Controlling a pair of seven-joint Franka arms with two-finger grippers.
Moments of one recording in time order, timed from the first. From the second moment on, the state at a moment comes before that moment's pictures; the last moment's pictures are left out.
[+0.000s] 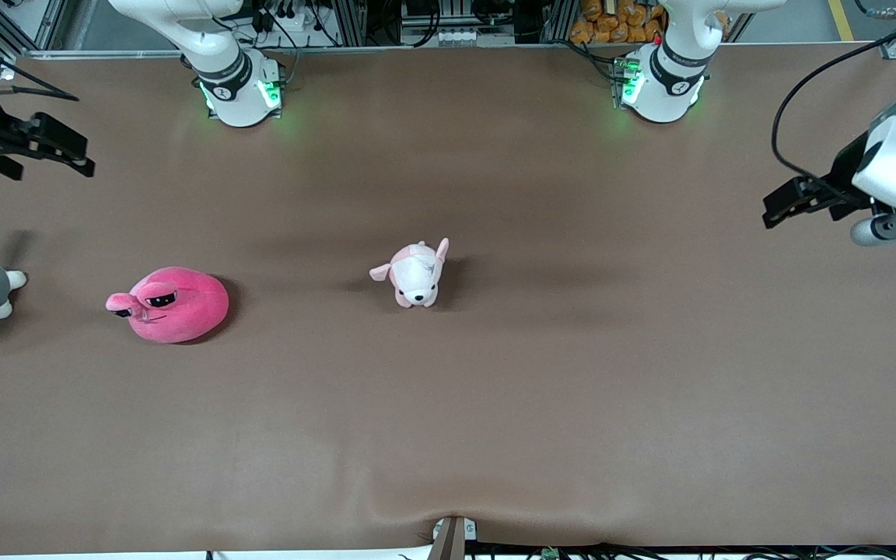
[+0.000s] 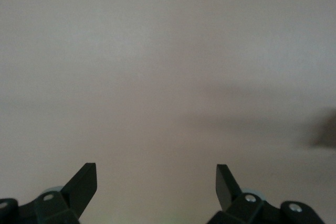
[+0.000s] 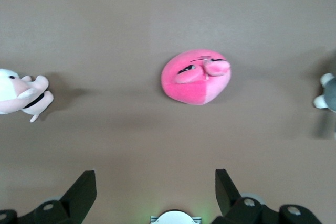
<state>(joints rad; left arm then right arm) -0.06 -0.01 -0.04 -1.63 0.03 1.63 -0.14 0.01 -0.01 0.03 -1.43 0.01 1.35 0.02</state>
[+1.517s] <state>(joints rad) -0.03 -0.05 -0.05 -1.60 0.02 1.50 0.00 -0.05 -0.02 0.00 -1.44 0.03 1.31 -0.02</state>
